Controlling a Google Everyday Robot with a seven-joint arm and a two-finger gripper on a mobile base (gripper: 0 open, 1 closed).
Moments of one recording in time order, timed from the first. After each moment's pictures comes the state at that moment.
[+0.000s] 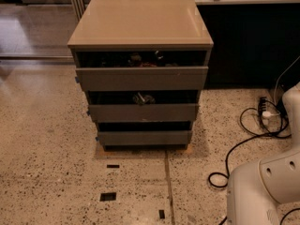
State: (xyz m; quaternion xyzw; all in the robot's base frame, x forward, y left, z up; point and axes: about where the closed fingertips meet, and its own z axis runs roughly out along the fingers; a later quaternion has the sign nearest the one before) arm 0.740 -0.755 0.658 0.14 0.82 -0.44 0.35
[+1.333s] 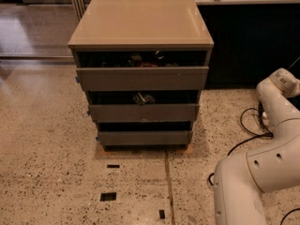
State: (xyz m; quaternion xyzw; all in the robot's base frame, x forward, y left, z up) arm 0.791 -0.676 0.631 0.17 0.84 -0.40 0.33
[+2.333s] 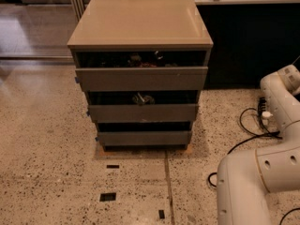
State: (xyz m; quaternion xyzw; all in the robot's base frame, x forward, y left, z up) arm 0.797 -0.657 0.623 0.15 0.87 -0.34 0.32
